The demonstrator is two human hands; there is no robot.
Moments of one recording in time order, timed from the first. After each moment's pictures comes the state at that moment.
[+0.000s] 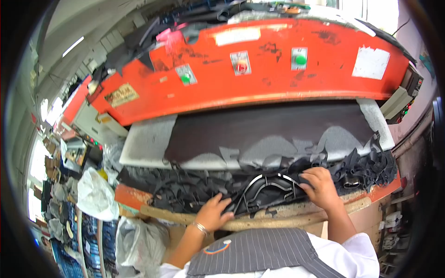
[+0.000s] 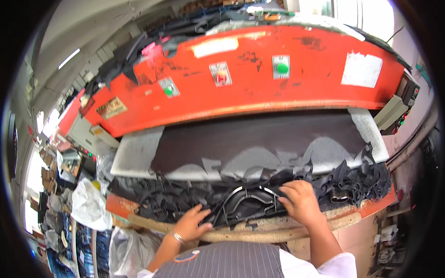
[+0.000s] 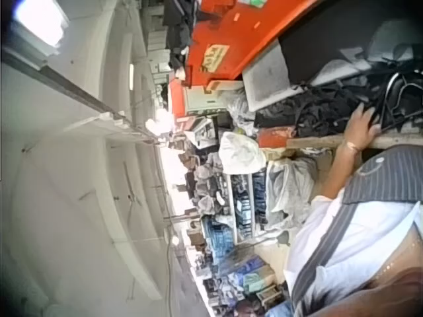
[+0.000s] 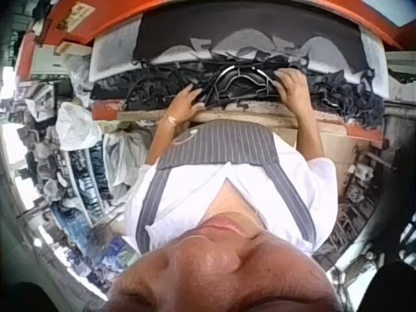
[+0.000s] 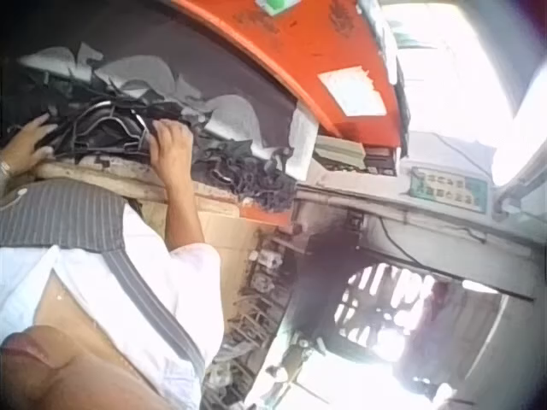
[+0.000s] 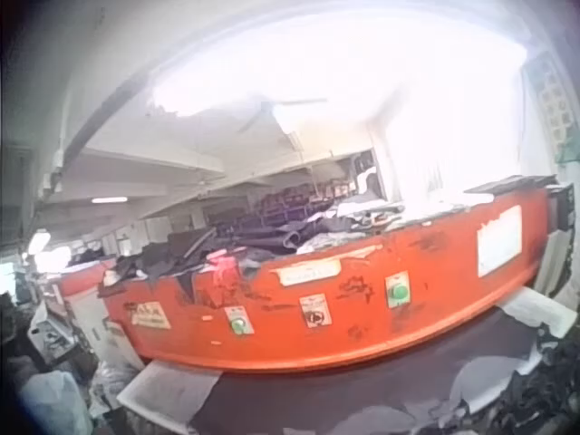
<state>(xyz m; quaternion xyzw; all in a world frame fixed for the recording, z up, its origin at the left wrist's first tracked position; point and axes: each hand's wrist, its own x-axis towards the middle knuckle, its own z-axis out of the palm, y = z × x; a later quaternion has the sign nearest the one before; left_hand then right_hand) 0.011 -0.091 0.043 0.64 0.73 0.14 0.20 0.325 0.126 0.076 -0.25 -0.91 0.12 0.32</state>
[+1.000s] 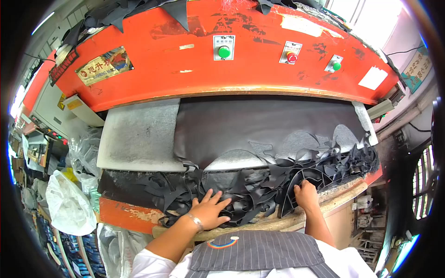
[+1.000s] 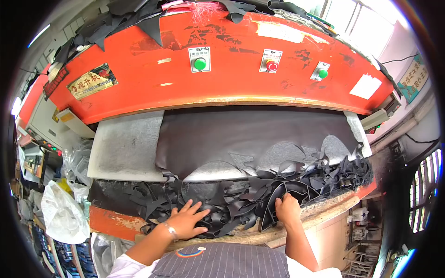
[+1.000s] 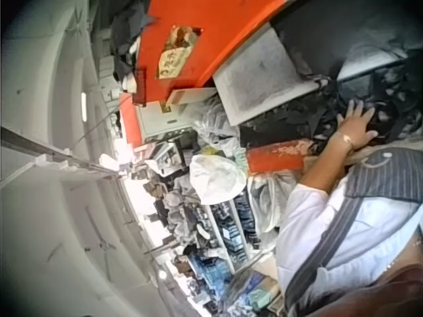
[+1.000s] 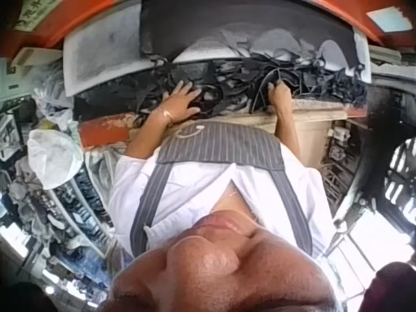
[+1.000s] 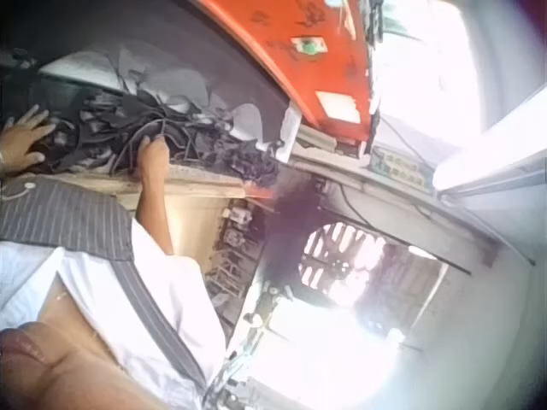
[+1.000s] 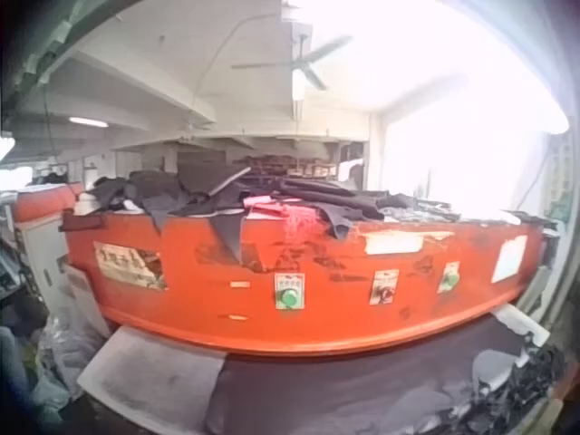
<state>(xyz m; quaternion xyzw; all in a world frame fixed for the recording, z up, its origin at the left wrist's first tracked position) -0.215 -0.096 0.037 0.69 0.60 -0.09 0.39 0.102 0.028 0.028 -0.72 -0.68 0.14 0.02</state>
